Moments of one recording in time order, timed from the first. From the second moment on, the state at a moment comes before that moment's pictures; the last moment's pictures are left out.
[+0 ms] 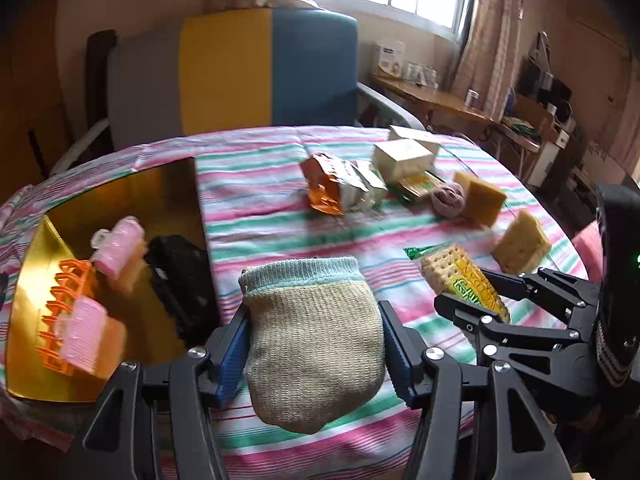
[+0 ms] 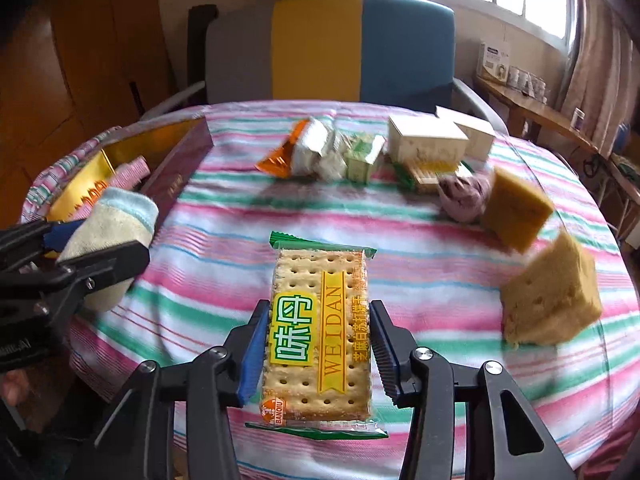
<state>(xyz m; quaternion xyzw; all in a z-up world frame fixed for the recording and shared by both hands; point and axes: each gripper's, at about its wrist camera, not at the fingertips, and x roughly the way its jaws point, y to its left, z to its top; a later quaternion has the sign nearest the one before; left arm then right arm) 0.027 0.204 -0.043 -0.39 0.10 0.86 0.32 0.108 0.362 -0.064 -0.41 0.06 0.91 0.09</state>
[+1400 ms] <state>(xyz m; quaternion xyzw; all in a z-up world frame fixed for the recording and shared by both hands) -0.109 0.016 -0.045 -0.40 -0.02 0.91 0.07 -0.050 0.243 -0.039 -0.40 0.07 0.91 -0.02</state>
